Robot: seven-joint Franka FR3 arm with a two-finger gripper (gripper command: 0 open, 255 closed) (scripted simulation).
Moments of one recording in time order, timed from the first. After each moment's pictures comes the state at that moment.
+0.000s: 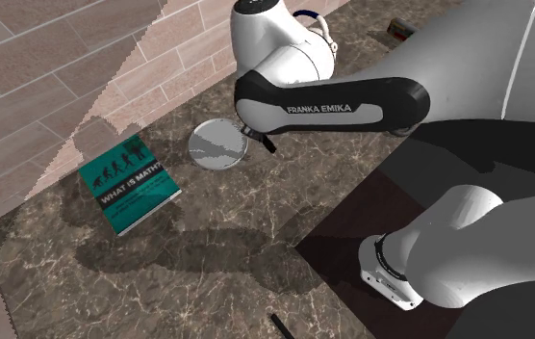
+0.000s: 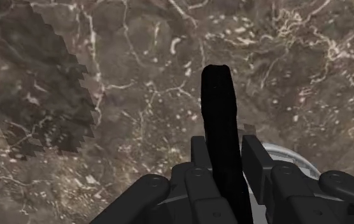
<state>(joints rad) 0.15 -0.18 0.03 -2.30 0.00 2.11 -0.07</state>
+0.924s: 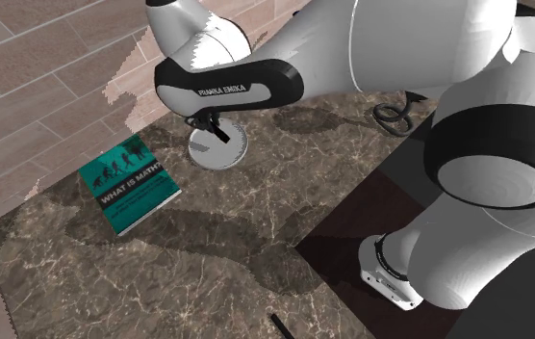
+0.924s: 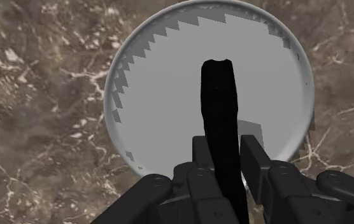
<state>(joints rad) 0.20 0.23 0.08 -1.81 -0.03 2.04 0.04</state>
